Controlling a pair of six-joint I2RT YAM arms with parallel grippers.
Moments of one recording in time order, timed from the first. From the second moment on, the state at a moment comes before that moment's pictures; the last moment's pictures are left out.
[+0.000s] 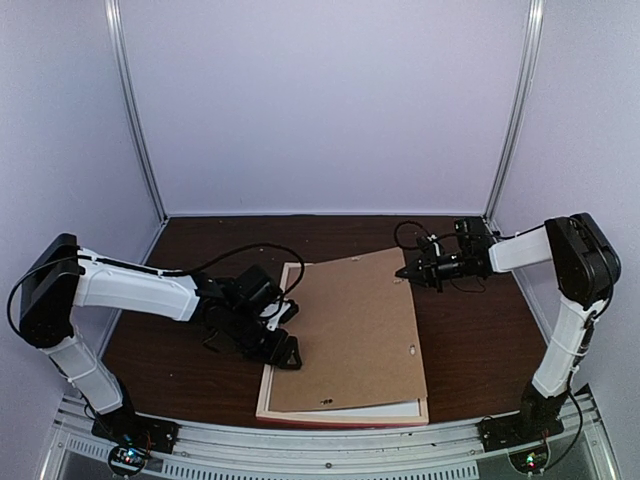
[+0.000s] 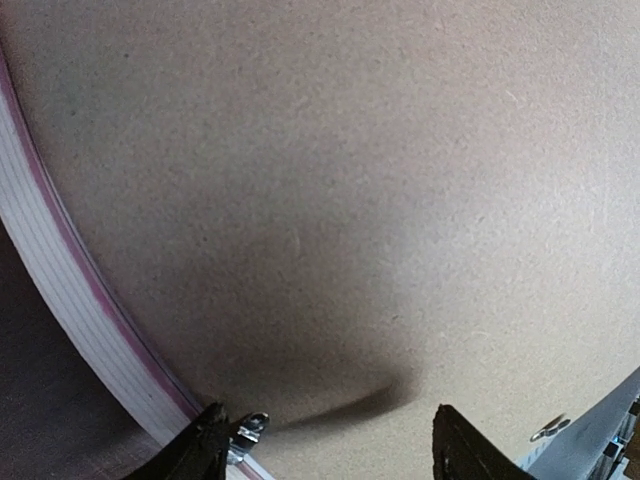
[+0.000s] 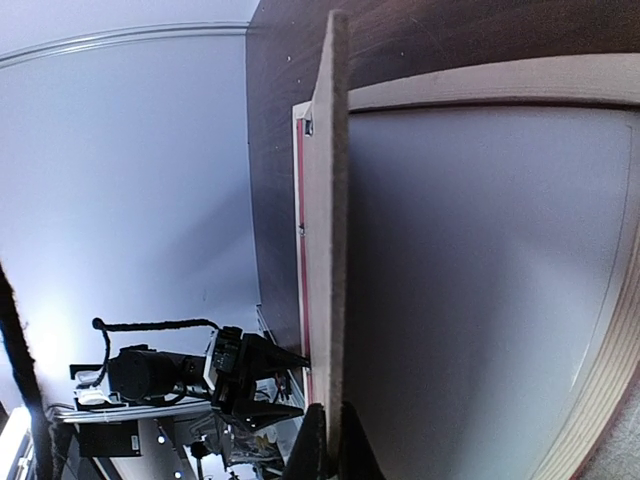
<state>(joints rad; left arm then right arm) -0.95 1.64 0.93 -0.40 0.27 -0.56 0.20 1.85 0.99 0.09 -1.03 0.82</state>
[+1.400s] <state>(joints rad) -0.76 1.83 1.35 -0.52 0.15 -0.22 0.20 1.89 1.01 0.09 -1.02 0.77</state>
